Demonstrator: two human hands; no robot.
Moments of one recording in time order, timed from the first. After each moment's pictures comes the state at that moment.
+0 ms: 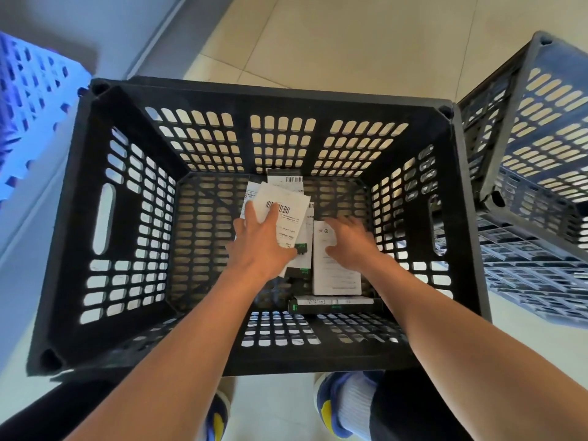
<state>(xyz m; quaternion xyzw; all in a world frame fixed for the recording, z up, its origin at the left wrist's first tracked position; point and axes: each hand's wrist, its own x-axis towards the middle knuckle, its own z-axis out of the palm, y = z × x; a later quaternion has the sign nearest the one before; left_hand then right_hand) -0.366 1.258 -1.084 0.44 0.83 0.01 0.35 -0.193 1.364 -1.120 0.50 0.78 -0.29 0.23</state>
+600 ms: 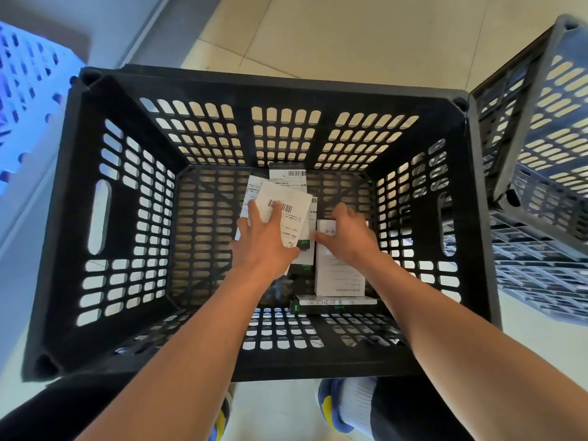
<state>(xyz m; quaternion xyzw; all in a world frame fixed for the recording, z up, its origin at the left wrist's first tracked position) -0.360 1.260 -1.101 0.44 0.83 -0.02 0.35 -0.209 1.360 -1.124 0.57 0.76 -0.29 0.15</state>
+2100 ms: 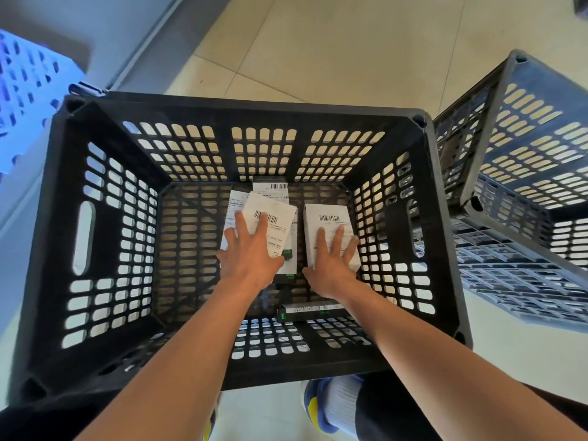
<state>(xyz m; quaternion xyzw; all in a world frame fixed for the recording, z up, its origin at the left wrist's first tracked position) -0.355 1.244 -1.106 0.44 0.84 -0.01 0.33 -0.203 1.310 -1.110 0.57 0.69 -0.32 0.31</state>
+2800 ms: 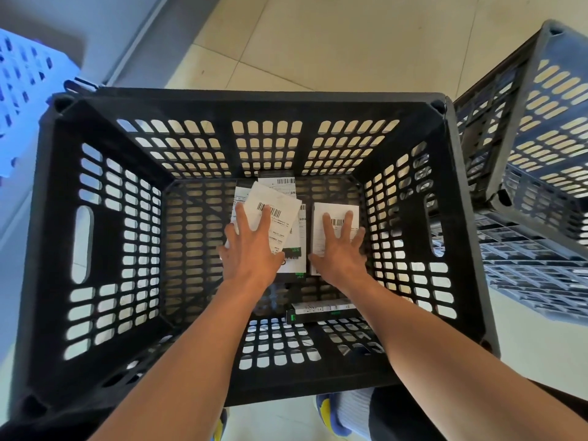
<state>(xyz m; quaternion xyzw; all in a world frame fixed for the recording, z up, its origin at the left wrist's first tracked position) -0.361 1.244 -1.116 0.44 0.85 -0.01 0.28 -0.202 1.326 -1.143 0.58 0.72 -0.30 0.25</state>
